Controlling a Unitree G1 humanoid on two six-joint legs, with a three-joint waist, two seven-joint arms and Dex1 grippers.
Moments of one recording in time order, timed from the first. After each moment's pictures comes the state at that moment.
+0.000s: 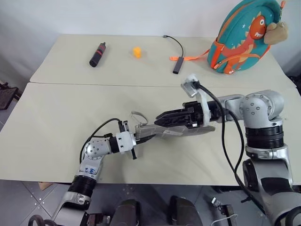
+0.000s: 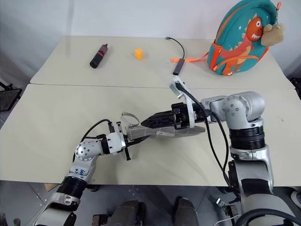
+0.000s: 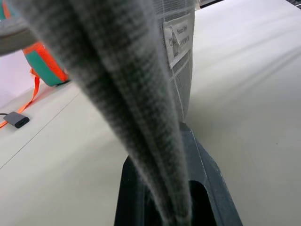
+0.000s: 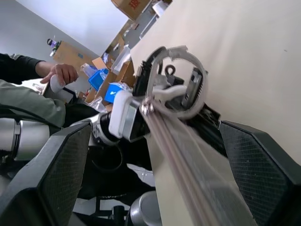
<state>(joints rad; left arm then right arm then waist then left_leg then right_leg) -0.38 0.33 -0.12 0.33 -0.10 -0.58 -0.91 -0.94 -0.47 0.00 0.04 0.87 1.48 0.96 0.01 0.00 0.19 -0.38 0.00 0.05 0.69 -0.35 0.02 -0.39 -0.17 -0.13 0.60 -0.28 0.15</state>
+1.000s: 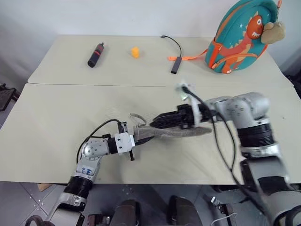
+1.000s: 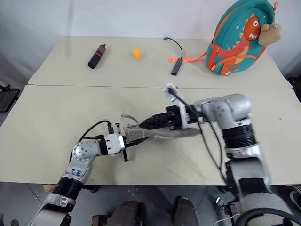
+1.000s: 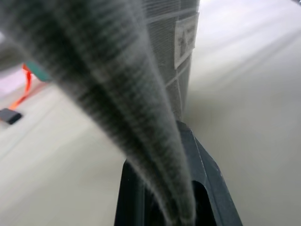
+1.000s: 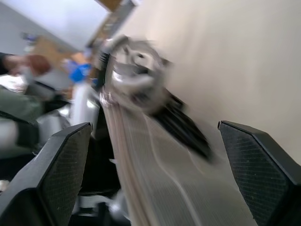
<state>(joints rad) -0.37 0.40 -0.13 0.29 -0.09 -0.56 -0.87 -0.98 -0.61 0.12 0.13 0.77 1.35 1.07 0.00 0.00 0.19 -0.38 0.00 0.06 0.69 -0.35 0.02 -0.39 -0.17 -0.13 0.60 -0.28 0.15</state>
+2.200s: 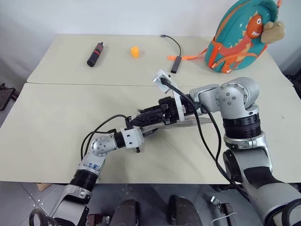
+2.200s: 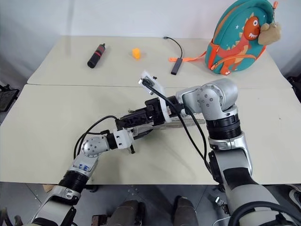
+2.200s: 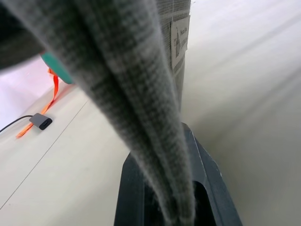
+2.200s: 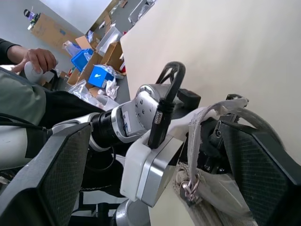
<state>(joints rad) -0.45 0.35 -0.19 0.37 0.06 -0.61 -0.69 -1.09 -0.32 0.07 0.08 0.81 1.53 0.80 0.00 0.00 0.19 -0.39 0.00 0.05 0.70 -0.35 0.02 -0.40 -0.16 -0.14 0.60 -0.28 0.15</state>
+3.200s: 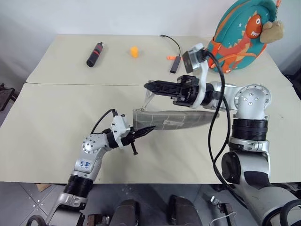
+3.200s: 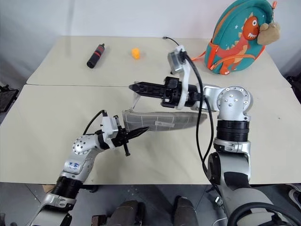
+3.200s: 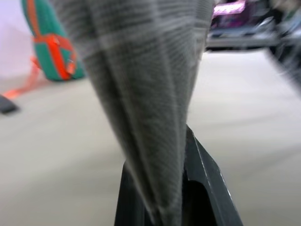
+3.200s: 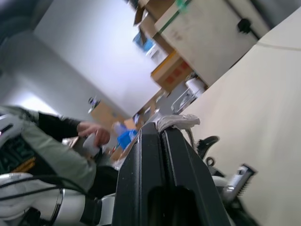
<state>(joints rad) -0.35 0.40 -0.13 0.05 -0.46 -0.04 -0.94 -1.02 -0.31 -0.27 0.17 1.01 1.40 0.78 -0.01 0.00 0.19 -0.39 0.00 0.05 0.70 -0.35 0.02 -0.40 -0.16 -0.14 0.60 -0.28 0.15</state>
